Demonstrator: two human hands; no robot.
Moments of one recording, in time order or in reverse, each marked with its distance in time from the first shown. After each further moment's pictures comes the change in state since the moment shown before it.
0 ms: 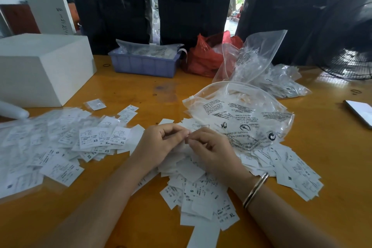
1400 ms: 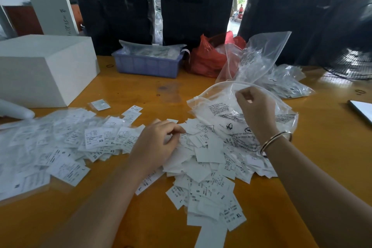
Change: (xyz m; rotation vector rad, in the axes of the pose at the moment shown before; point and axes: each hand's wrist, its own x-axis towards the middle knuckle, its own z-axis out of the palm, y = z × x) left_hand 0.000 -0.015 -0.013 0.552 0.064 0.164; right_hand 0.072 0.032 -0.074 -0.342 0.570 0.003
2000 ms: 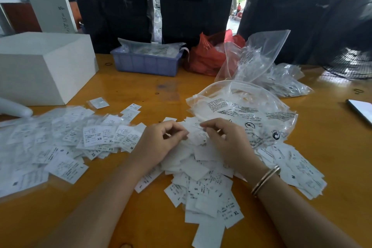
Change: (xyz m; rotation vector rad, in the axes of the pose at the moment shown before) left_hand 0.001 0.008 0.002 -0.371 -0.072 -0.164; right_hand -0.076 -0.030 0.005 0.108 -0.464 -0.045
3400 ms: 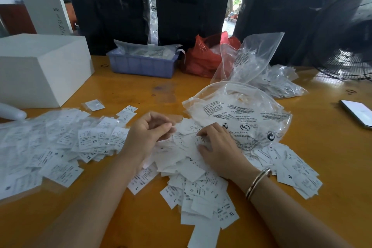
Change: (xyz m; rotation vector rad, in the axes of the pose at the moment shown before) left_hand 0.004 0.001 -0.006 -0.629 0.187 -0.291; right_hand -0.005 0.007 0.009 -0.342 -0.195 0.011
